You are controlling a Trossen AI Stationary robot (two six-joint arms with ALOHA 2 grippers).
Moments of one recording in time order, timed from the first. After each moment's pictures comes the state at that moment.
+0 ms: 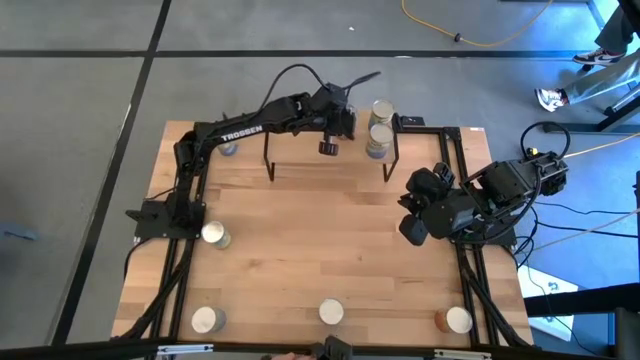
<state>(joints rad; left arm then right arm) 0.38 1.99 2.00 -0.68 -0.22 0.74 0.47 1.45 1.87 -1.57 0.55 0.93</state>
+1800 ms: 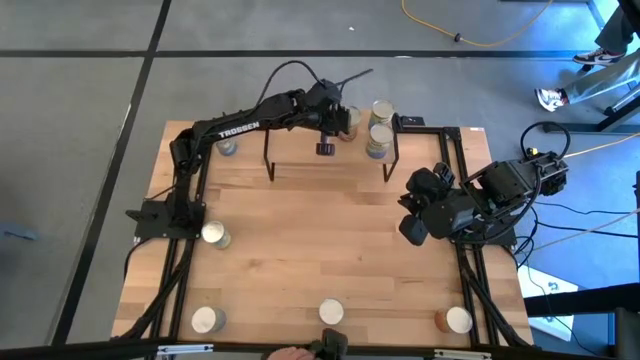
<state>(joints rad) 0.44 1.97 1.94 -0.65 -0.04 0.66 0.47 1.45 1.87 -1.57 0.55 0.93</state>
